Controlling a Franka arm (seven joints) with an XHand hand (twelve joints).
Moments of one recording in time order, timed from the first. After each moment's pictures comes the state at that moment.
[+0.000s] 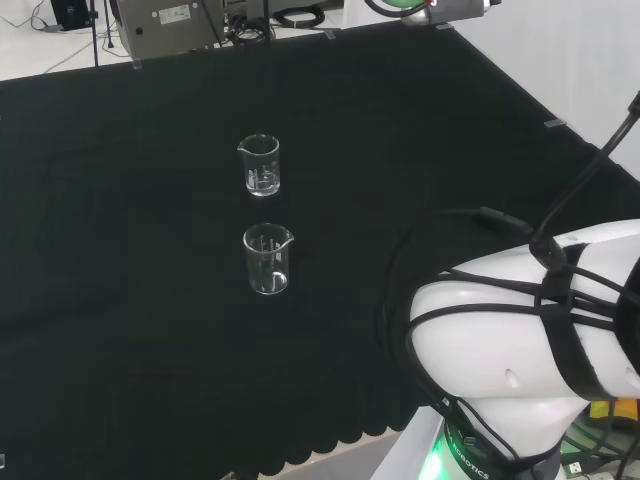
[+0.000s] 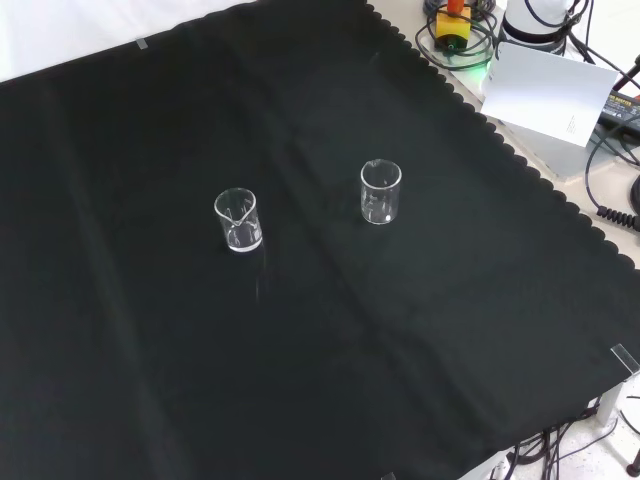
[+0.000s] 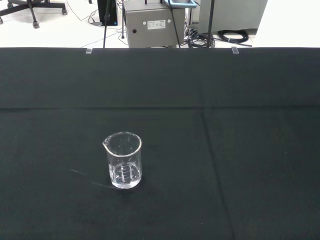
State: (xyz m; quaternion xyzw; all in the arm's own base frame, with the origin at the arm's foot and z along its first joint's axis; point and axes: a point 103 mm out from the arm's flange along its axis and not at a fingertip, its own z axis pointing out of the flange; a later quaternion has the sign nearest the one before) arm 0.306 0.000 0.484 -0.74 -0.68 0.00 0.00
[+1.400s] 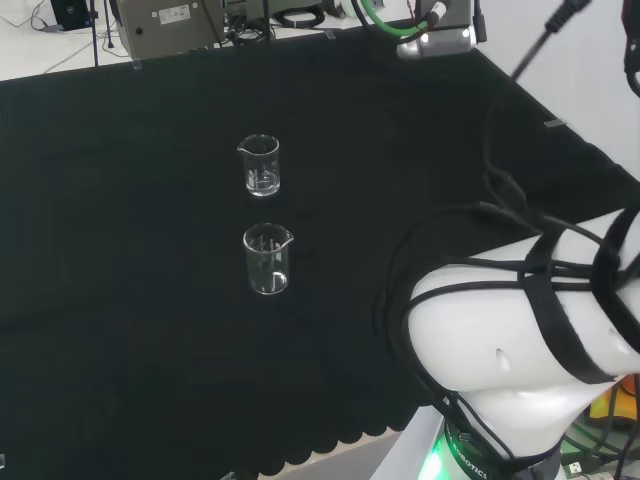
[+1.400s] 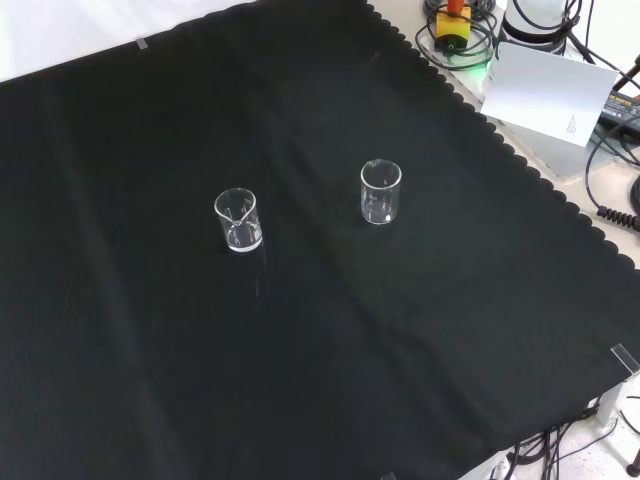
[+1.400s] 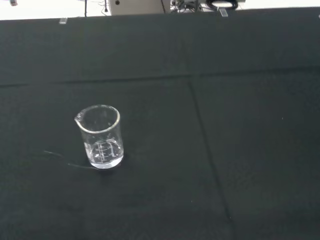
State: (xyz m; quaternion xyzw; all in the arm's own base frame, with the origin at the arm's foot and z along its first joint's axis) arm 0.351 -0.029 0.415 -0.76 -0.65 0.02 0.04
